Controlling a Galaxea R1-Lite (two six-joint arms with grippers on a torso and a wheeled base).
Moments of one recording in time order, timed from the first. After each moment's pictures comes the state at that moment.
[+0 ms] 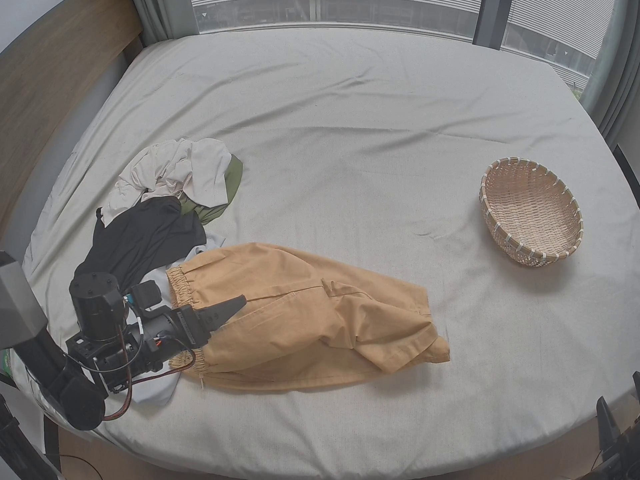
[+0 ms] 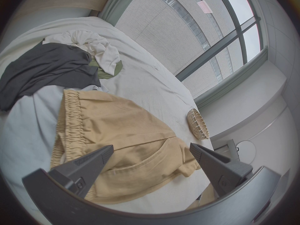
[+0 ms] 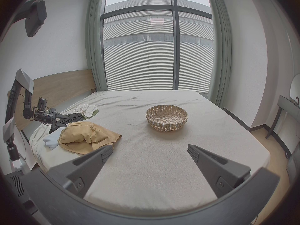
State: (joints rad) left arm -0.28 1.88 -0.27 -1.34 -0.29 -0.53; right arm 0.00 0.02 -0.02 0.00 0.02 0.00
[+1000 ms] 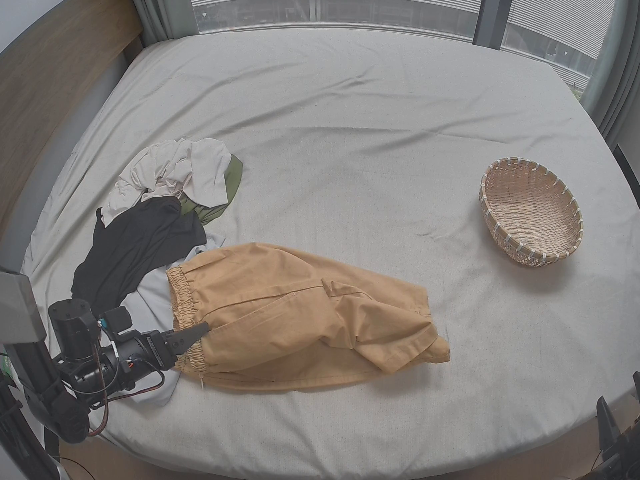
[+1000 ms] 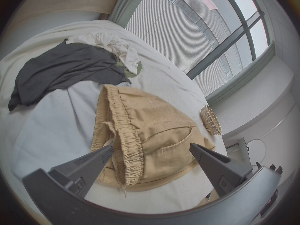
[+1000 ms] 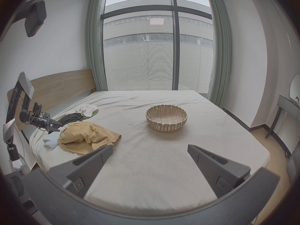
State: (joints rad) left arm -0.12 1.99 -0.09 -1.54 -0.36 -0.46; right arm 0.00 0.02 -0.02 0.00 0.02 0.00
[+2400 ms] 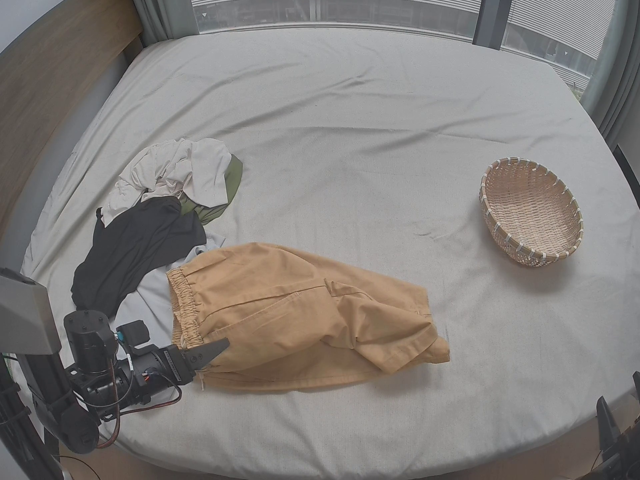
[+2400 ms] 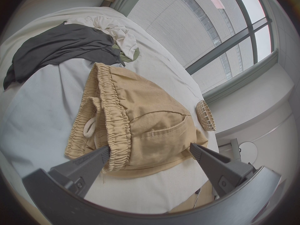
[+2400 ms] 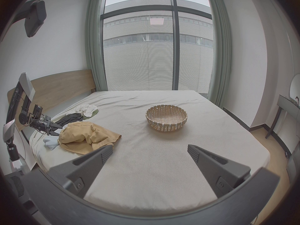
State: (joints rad) left arm -0.23 1.99 -0.06 -1.55 -0.33 -0.55; right arm 0.00 0.02 -0.02 0.00 0.02 0.00
